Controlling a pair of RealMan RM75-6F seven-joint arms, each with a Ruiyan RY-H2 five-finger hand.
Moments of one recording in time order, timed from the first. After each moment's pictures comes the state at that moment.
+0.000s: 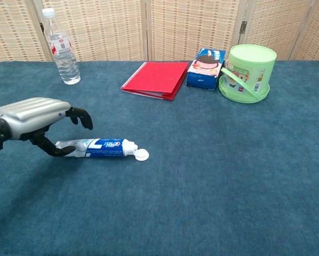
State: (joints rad) left arm -0.59 -1.51 -0.13 -1.52 1.26 0.96 0.43; right arm 0.04 -1.04 0.01 -1.60 -1.62 1.56 0.25
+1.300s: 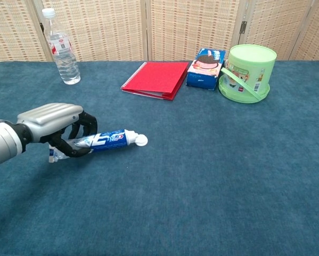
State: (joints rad) left arm -0.65 -1.64 -0.10 -1.26 1.35 0.99 0.18; right arm 0.03 -1.04 0.01 -1.61 -1.62 1.56 0.25
